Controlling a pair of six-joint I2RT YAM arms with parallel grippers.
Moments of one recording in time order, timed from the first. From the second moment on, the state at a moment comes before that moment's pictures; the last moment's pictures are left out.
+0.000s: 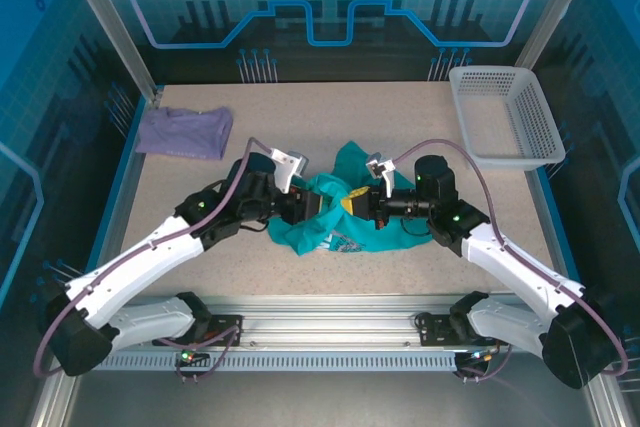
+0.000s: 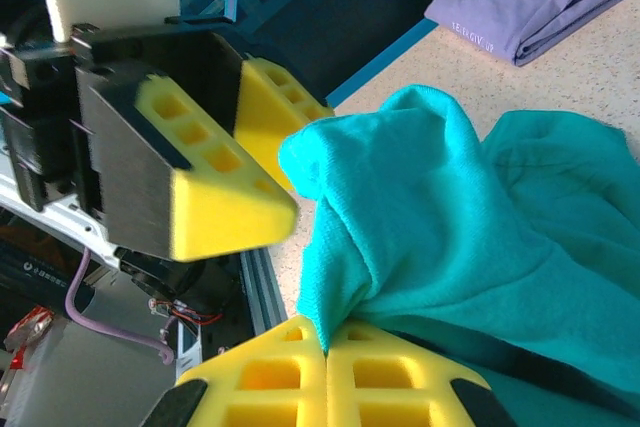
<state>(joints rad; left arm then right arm) -0.71 1.11 0.98 -0.48 0.20 -0.43 0.52 1.06 0.70 0.01 -0.79 0.33</state>
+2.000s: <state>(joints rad) -0.60 1.04 0.94 -0.22 0.62 -0.84 0.93 1.02 0.86 -0.35 -0.02 0.01</state>
